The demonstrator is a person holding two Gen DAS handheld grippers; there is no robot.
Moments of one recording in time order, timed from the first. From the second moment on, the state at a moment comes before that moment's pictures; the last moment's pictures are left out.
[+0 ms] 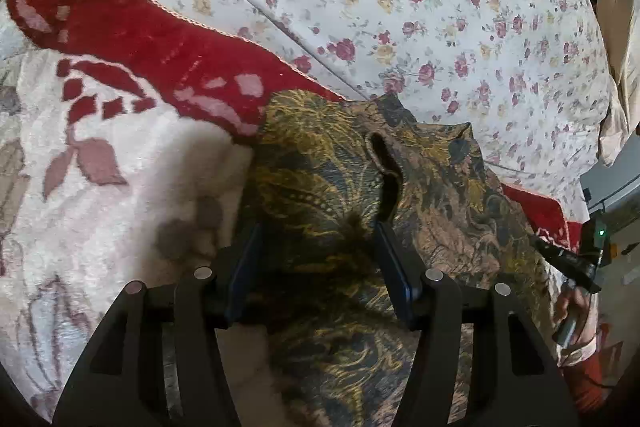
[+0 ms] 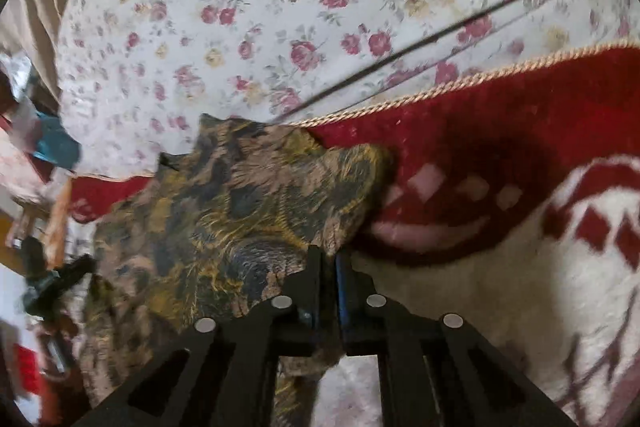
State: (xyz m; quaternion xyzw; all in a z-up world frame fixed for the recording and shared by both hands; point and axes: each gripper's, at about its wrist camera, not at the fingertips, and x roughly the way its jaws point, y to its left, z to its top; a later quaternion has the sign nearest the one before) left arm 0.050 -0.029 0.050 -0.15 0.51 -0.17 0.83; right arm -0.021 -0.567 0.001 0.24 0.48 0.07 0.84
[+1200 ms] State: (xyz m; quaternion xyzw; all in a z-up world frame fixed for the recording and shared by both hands) left arm -0.096 -0.043 0.047 -0.14 0.53 -0.18 0.82; right arm -0.203 -0.525 0.093 0.13 0.50 0.06 0.86
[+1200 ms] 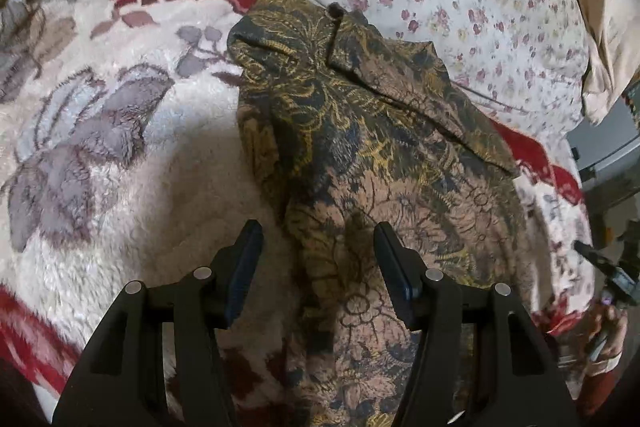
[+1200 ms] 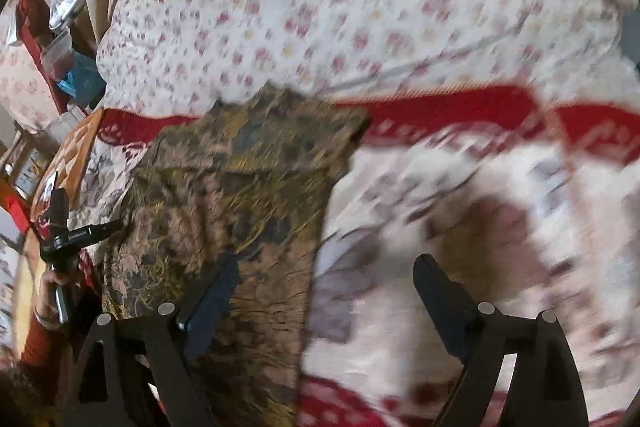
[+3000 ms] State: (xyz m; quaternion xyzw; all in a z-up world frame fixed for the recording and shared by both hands) left arm -0.222 -0.039 0.043 -0.08 0.55 -0.19 0.81; right arm -0.309 -0.481 0.033 0.18 0.53 0.08 0.82
